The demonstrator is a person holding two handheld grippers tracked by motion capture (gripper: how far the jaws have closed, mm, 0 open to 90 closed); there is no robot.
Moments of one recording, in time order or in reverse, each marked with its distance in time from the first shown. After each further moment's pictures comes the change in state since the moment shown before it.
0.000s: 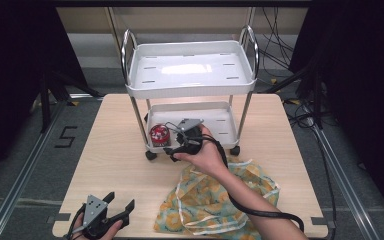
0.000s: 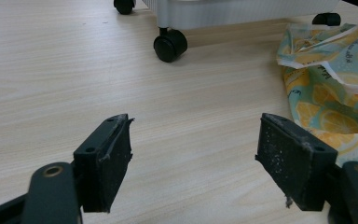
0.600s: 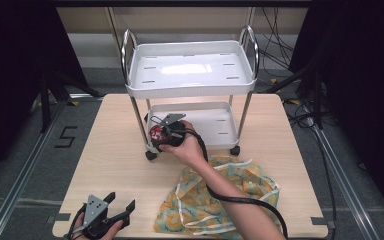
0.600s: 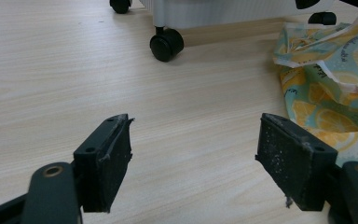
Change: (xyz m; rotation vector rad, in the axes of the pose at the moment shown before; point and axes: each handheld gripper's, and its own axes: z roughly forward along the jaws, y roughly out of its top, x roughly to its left) left arm 0.003 0.001 0.000 0.002 -0.003 0.054; right arm -0.007 0.018 0.070 -0.011 0.013 0.047
